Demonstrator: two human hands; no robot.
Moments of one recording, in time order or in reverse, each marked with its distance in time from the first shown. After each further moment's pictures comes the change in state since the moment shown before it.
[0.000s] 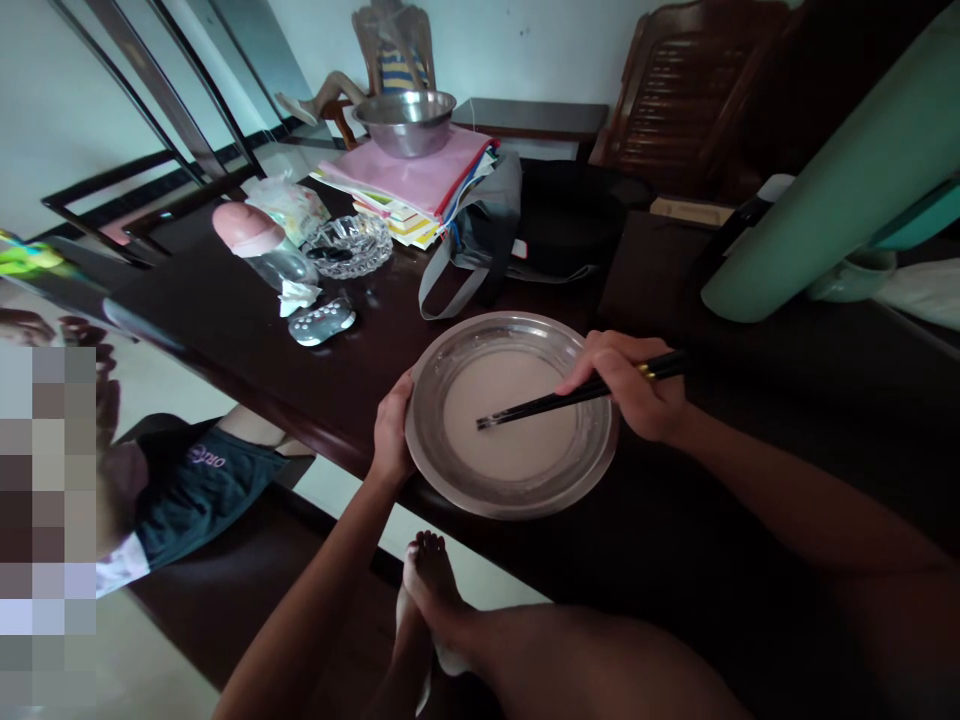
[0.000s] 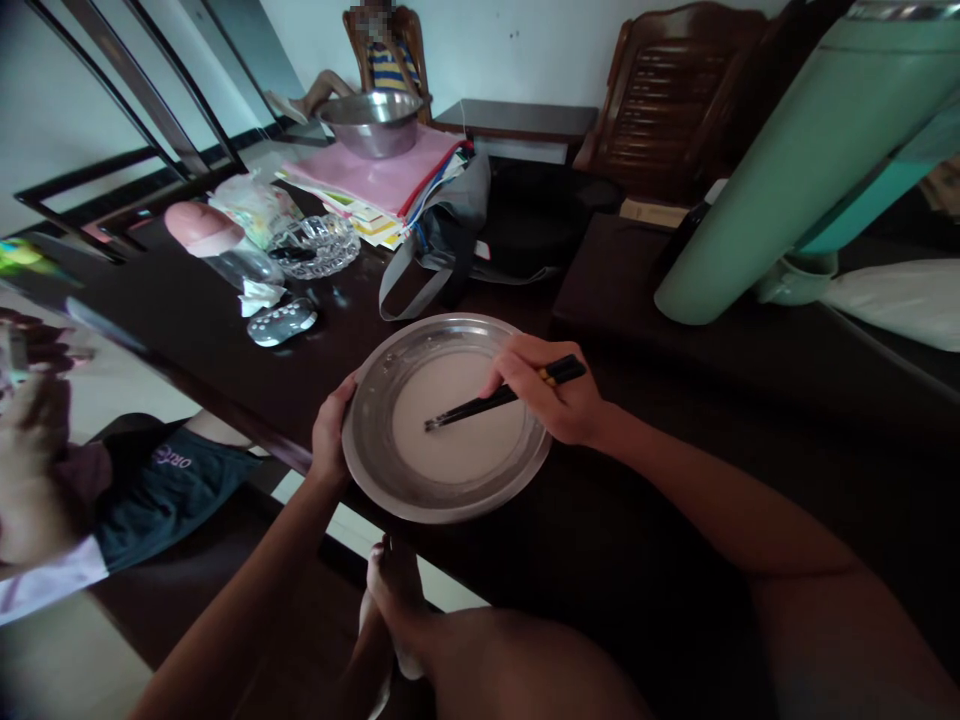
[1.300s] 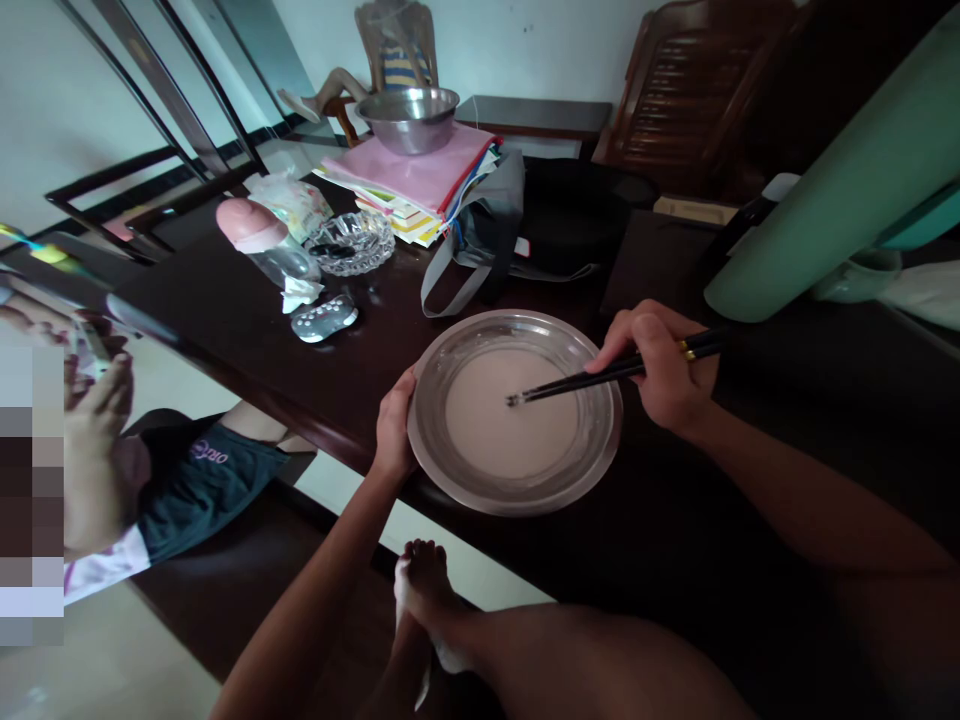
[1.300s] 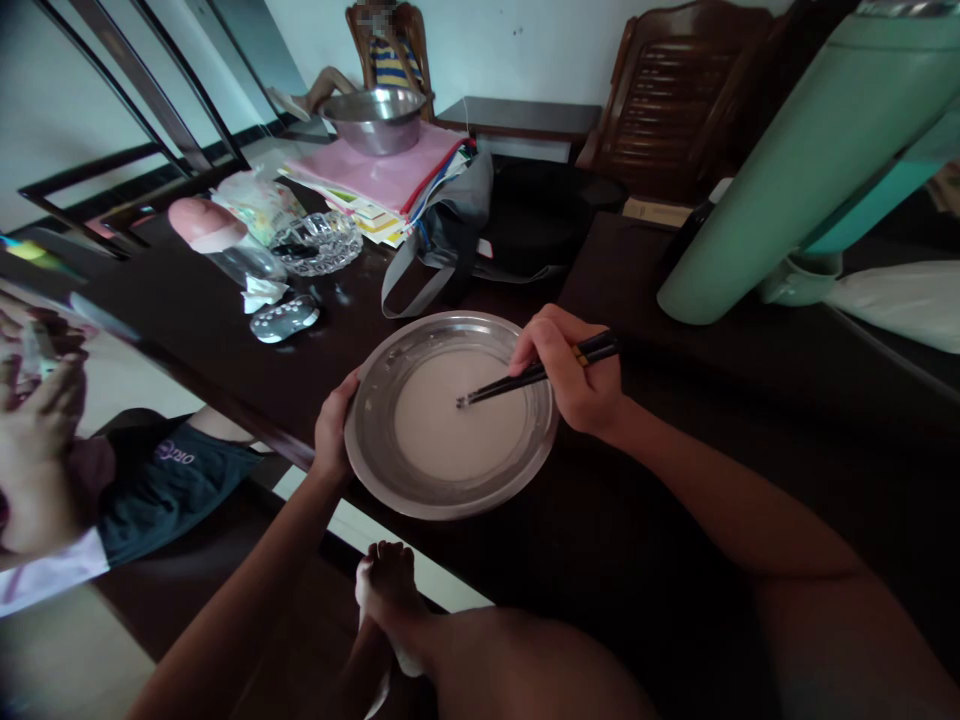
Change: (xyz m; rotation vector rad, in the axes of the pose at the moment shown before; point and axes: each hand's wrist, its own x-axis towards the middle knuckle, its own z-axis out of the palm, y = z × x) left_hand -0.001 0.003 0.002 -0.027 -0.007 -0.032; right_hand 0.002 -0.002 -0.001 0.013 0.216 0.052
